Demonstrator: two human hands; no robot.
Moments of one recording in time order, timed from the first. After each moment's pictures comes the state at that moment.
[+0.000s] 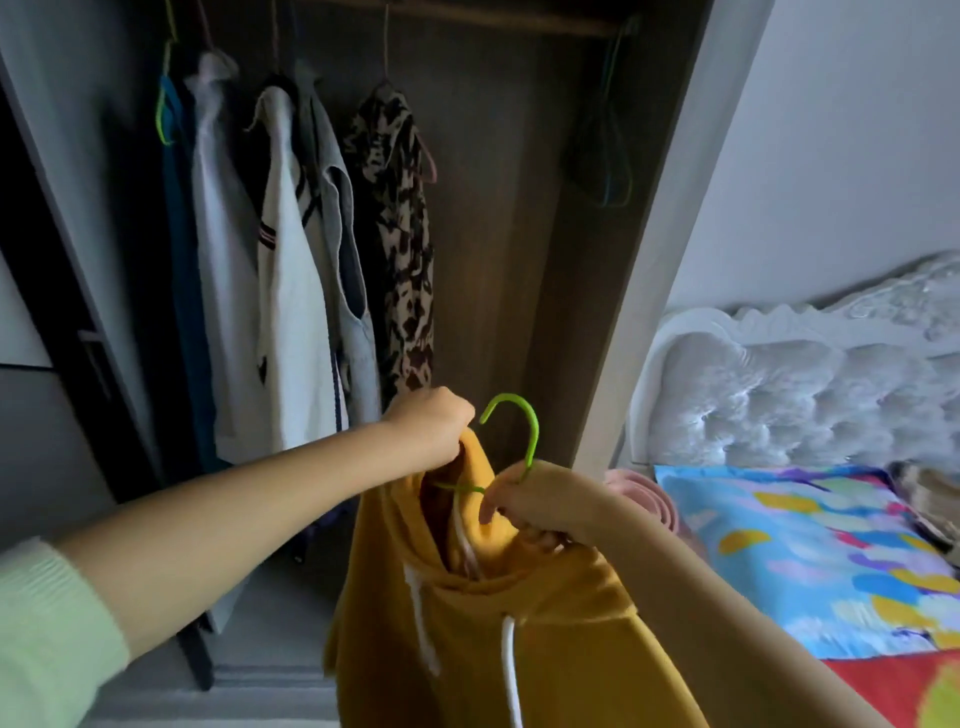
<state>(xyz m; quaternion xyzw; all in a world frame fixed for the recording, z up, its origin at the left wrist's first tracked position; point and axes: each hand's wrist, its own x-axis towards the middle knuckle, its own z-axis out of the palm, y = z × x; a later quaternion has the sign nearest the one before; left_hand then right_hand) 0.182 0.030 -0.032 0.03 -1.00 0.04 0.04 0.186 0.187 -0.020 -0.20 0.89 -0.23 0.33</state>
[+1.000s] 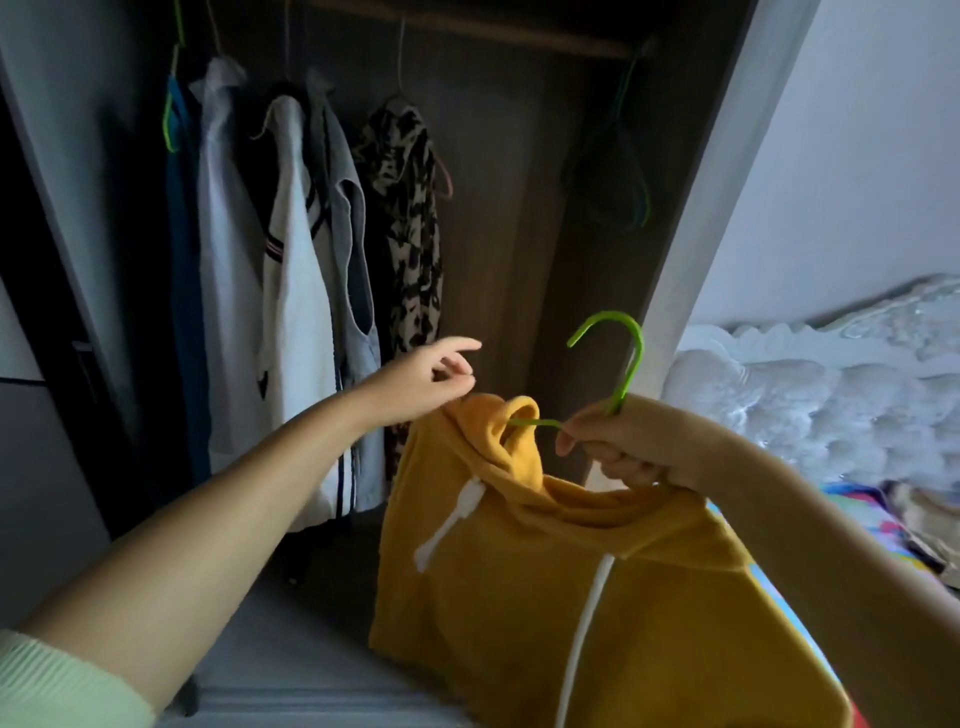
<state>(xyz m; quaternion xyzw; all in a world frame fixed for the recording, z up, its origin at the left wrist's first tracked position) 0.167 -0.031 -0.008 -0.06 -0.89 -0.44 0.08 0.146 0.209 0.037 -0.17 0.85 -0.39 0.31</state>
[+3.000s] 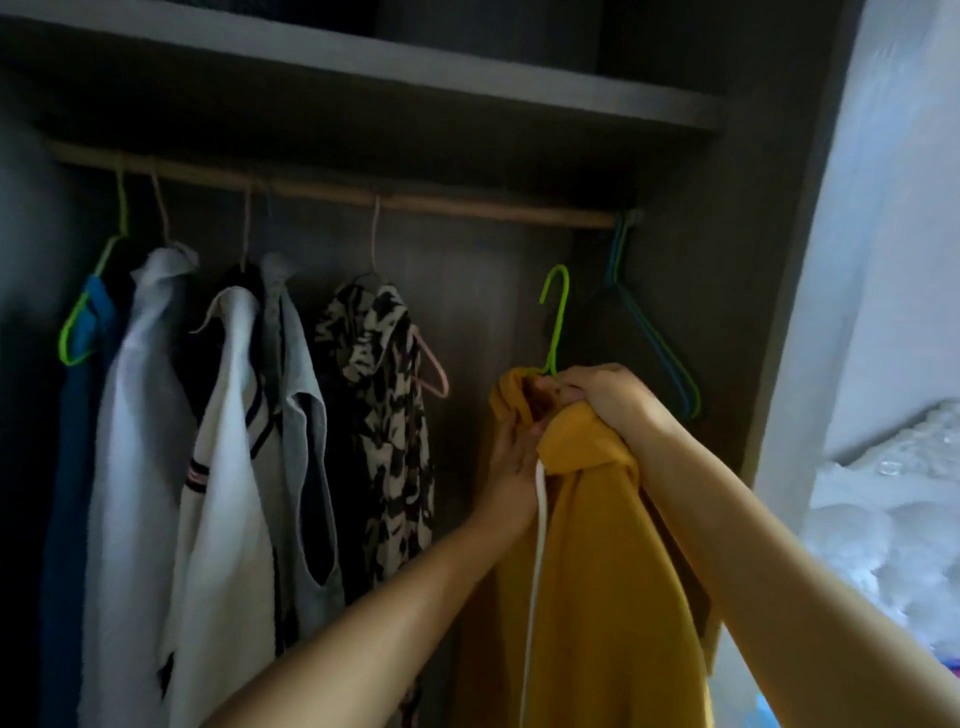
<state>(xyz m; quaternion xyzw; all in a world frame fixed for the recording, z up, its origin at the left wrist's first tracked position) -0.042 -0.008 0.045 -0.10 -0.69 -0.69 0.21 -0.045 0.098 0.150 -0.21 0.80 -0.56 -0.02</state>
